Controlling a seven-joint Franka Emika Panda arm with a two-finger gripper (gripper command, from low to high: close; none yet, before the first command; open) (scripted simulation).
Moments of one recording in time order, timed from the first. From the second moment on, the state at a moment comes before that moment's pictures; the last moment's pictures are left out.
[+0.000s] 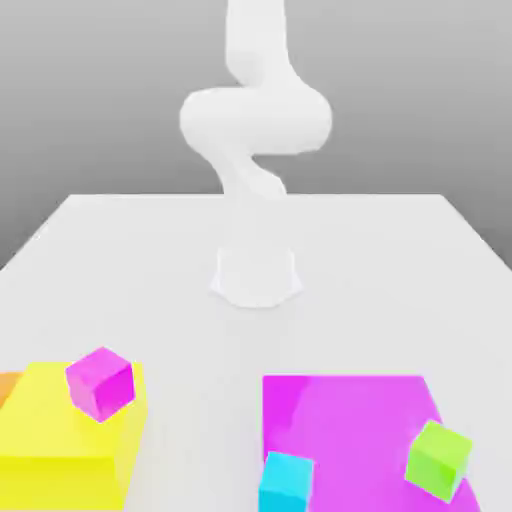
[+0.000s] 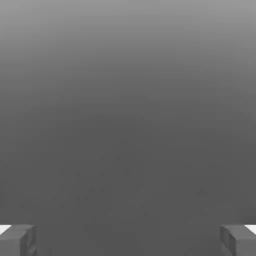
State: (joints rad) arm -0.07 -0.71 0.00 -2.32 -0.03 2.34 0.88
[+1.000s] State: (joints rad) arm -0.67 0.38 -0.11 -2.46 0.14 2.84 1.35
